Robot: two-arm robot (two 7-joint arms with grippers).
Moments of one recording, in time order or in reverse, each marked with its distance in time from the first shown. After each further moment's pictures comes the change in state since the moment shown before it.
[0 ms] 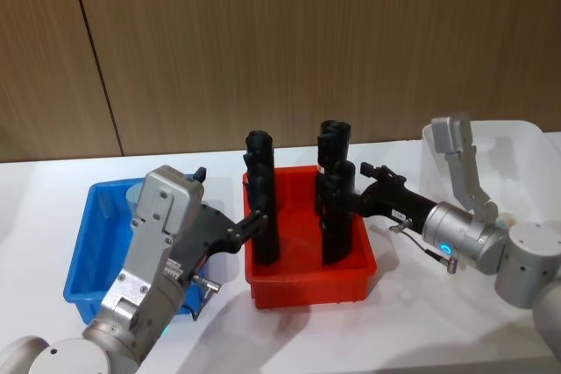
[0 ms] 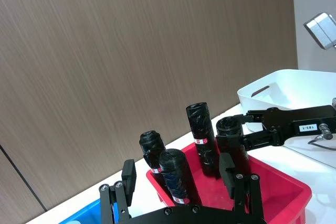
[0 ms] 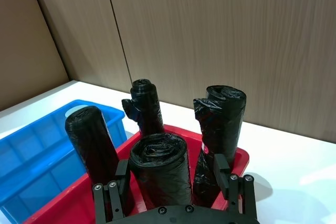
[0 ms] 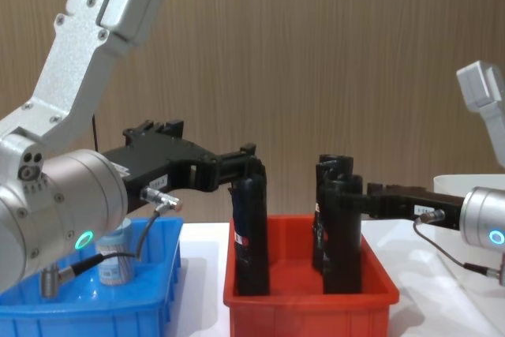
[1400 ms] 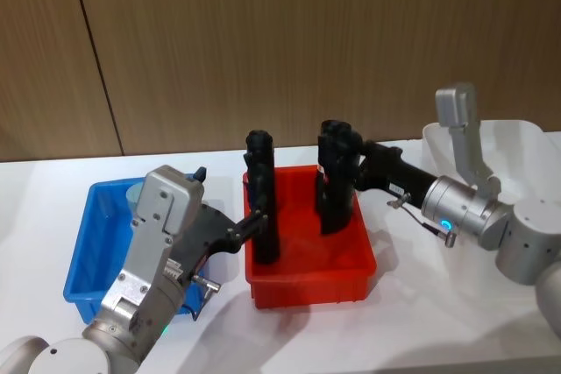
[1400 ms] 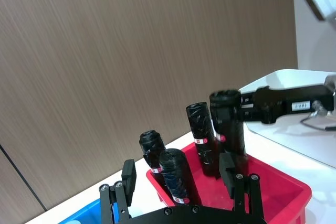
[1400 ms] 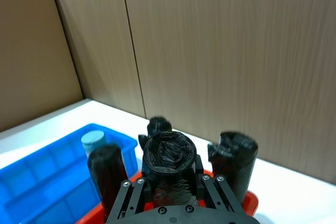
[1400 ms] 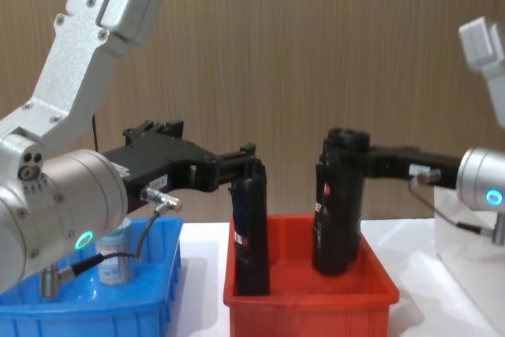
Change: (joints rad) left arm 0.000 0.000 0.000 0.000 0.000 0.000 0.000; right arm 0.008 0.006 0.010 -0.081 0.008 -0.002 0.043
